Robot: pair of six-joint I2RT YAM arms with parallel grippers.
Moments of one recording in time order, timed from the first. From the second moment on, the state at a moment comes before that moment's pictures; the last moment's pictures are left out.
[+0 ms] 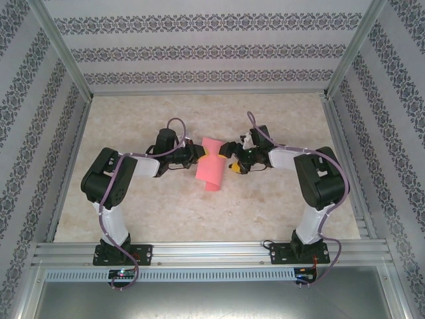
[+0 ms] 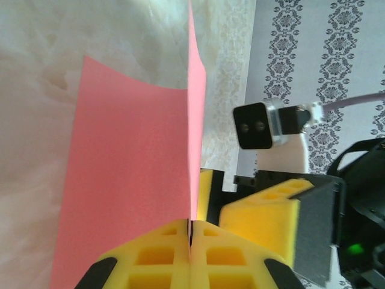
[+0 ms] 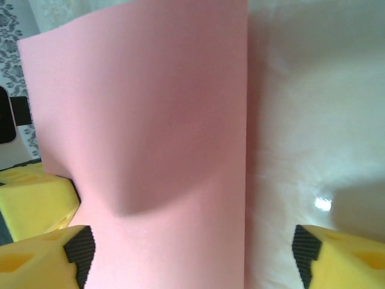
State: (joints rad) left arm -0.37 1.88 0.86 0.52 0.75 -1.14; right arm 0.32 1.80 0.94 -0.05 -0.72 0.89
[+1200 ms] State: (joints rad) left arm -0.51 1.98 1.03 0.27 0.55 -1.05; right arm 0.35 1.63 0.90 -0.33 -0.49 0.71
